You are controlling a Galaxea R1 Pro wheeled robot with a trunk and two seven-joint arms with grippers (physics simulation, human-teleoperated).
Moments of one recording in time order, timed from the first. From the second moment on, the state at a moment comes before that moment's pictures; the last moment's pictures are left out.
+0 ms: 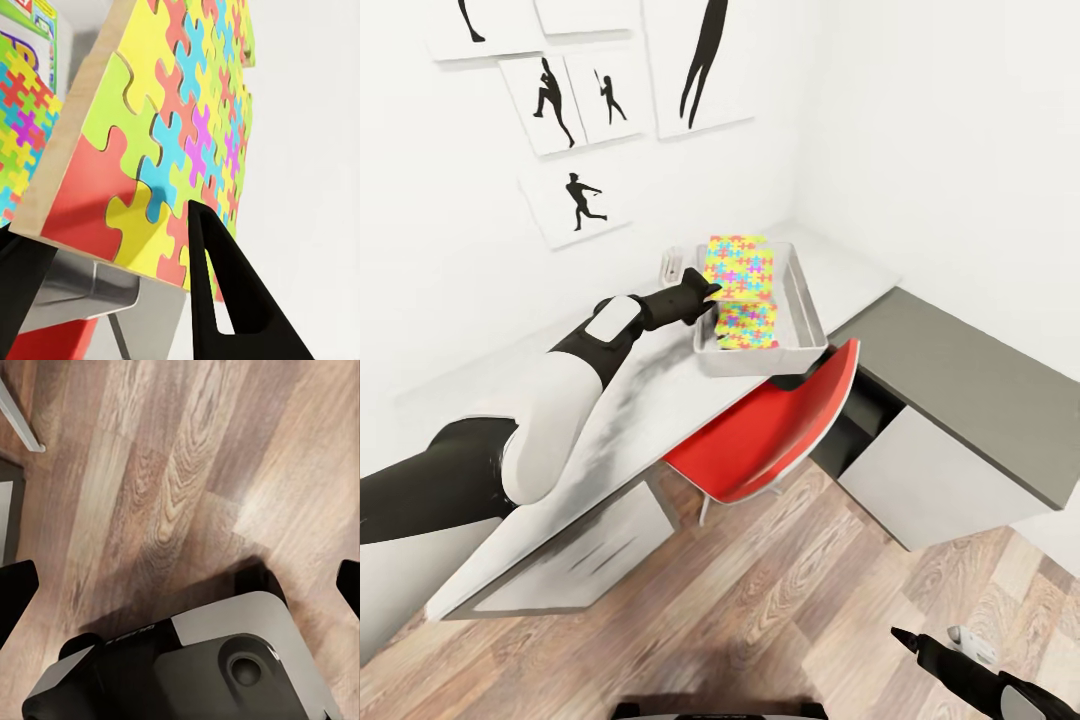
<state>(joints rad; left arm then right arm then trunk) -1.54 -0.17 0.06 -0.28 0.97 0.55 -0.25 -0.54 -0.37 0.47 -0.11 -1.07 0.11 0.53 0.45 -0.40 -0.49</state>
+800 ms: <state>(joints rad) -1.53 -0.17 0.07 -0.25 0.97 0.54 -0.25 -0.54 -0.37 0.48 -0.11 -1.07 0.11 0.53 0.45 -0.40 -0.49</state>
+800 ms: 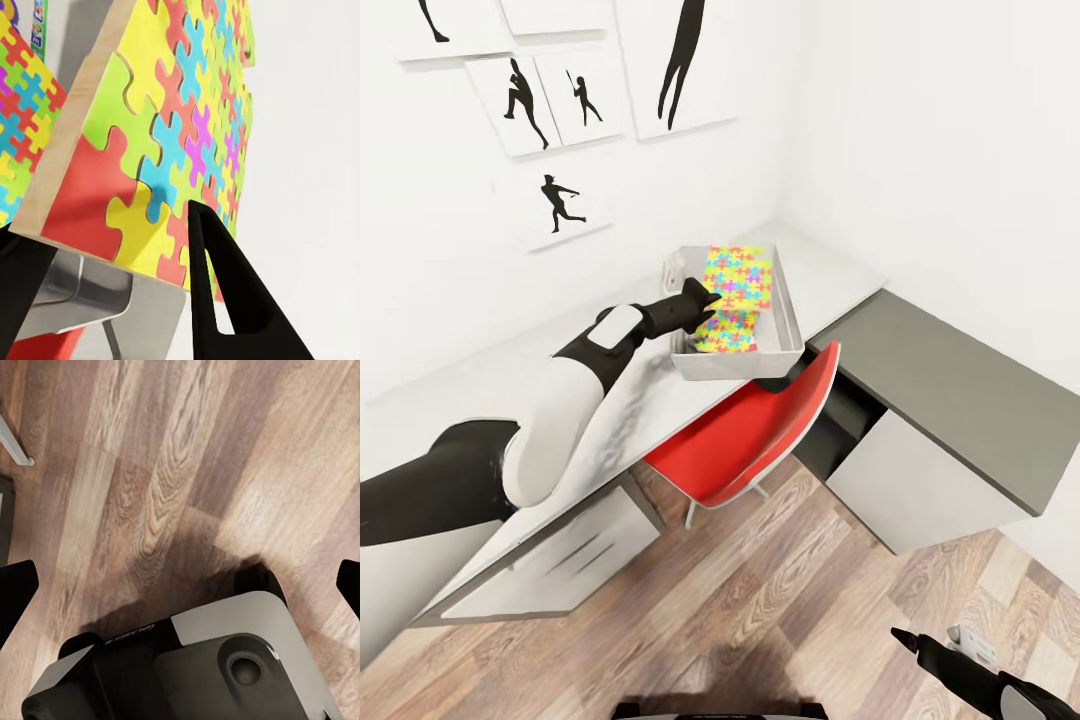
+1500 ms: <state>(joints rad) -1.50 -0.17 0.07 -0.25 0.96 0.50 -0.25 -0.54 -0.37 0.48 -0.11 -1.07 0.11 0.53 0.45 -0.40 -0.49</state>
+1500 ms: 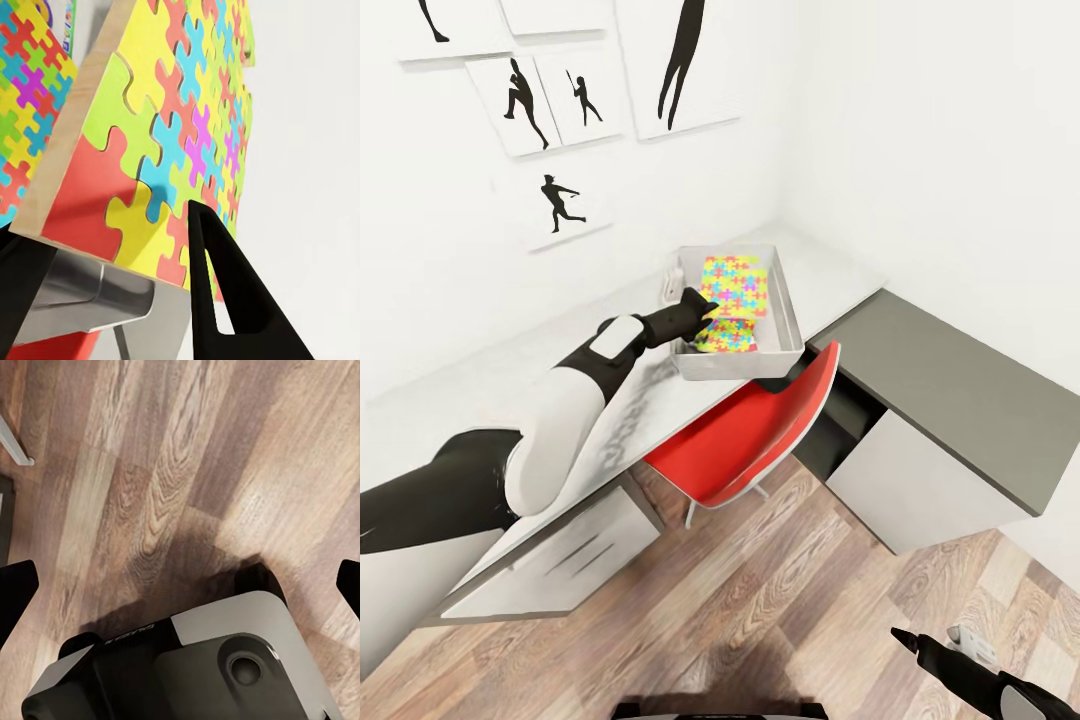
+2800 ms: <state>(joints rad) -1.48 -0.13 0.07 -0.25 0.96 0.49 -0.25 -0.54 -0.37 0.48 -0.11 -1.07 0.11 0.53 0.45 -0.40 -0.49</state>
